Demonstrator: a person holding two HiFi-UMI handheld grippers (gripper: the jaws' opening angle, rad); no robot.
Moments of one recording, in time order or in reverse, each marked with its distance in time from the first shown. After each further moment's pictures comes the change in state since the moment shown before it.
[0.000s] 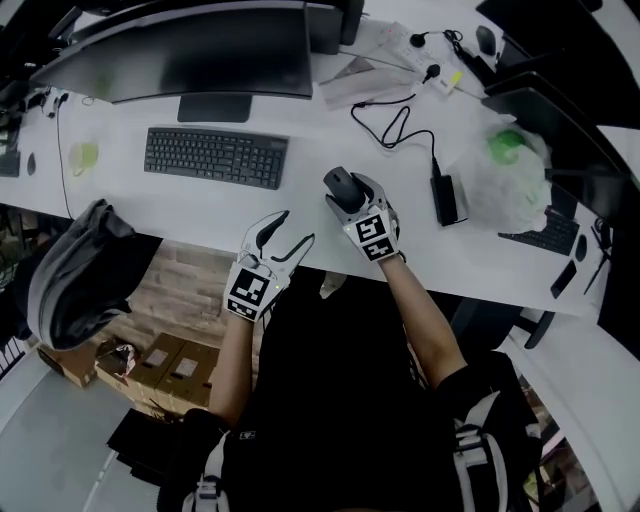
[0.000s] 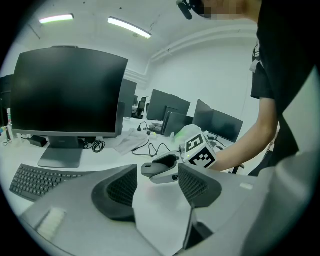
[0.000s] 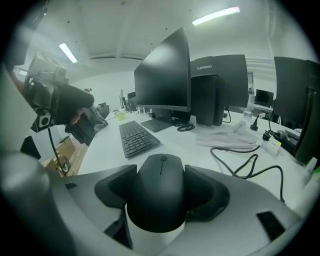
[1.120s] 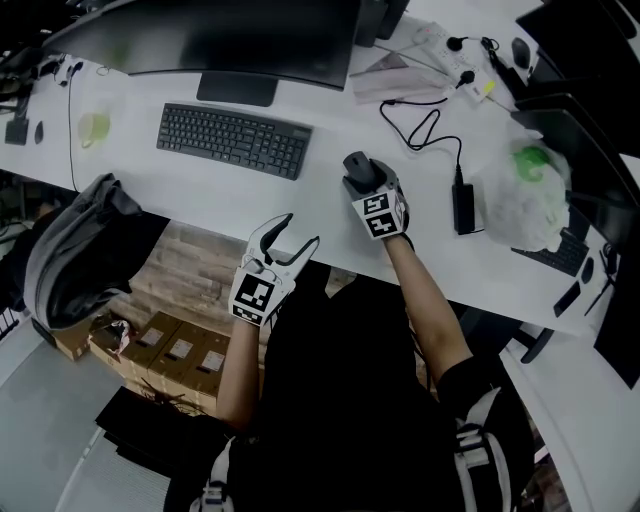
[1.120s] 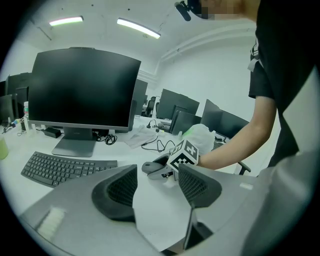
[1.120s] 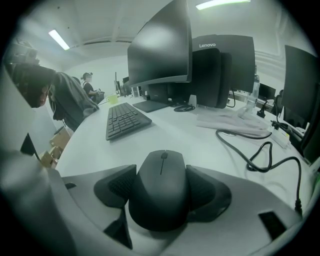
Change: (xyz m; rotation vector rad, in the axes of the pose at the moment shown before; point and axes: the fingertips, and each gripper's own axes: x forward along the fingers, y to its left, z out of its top) left arm -0.023 0.011 -0.025 -0.067 0.009 0.097; right arm 0.060 -0.022 -0.037 -0.015 0.163 -0.039
